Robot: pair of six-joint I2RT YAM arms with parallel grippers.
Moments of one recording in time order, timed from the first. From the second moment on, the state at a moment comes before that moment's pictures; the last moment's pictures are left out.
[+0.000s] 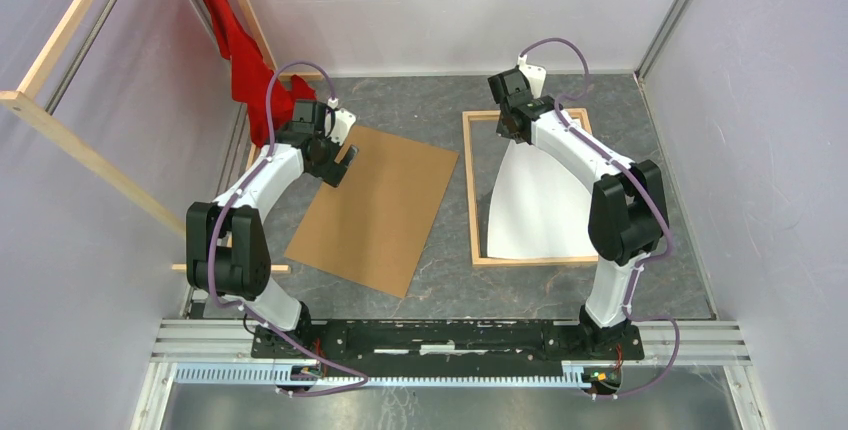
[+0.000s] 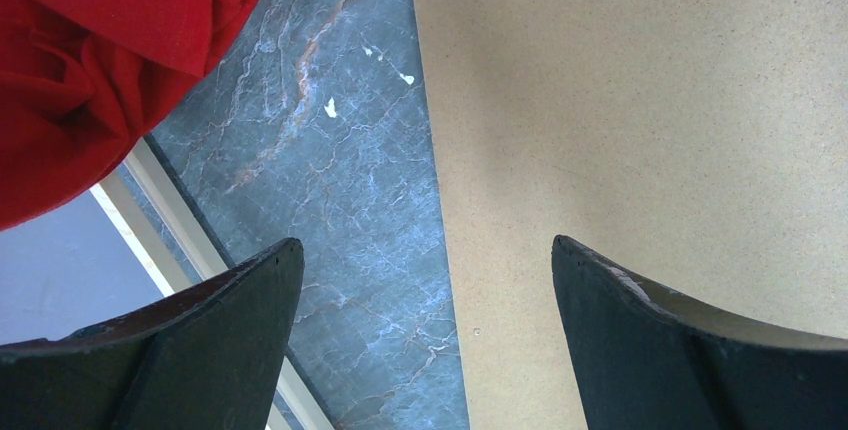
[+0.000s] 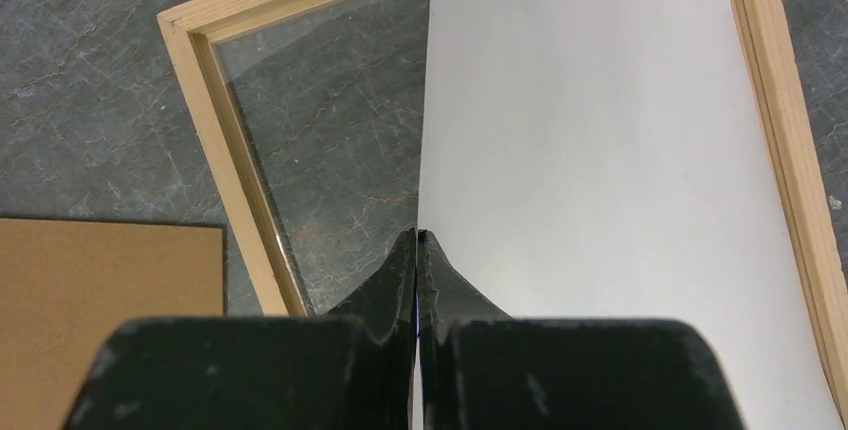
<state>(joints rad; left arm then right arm) -0.14 1.59 1.16 -0.56 -0.10 0.44 0.42 1.88 1.57 -0.59 0.50 0.54</state>
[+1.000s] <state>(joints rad) -0.14 1.59 1.15 -0.55 -0.10 0.44 0.42 1.90 1.59 -0.55 0.52 0.51</state>
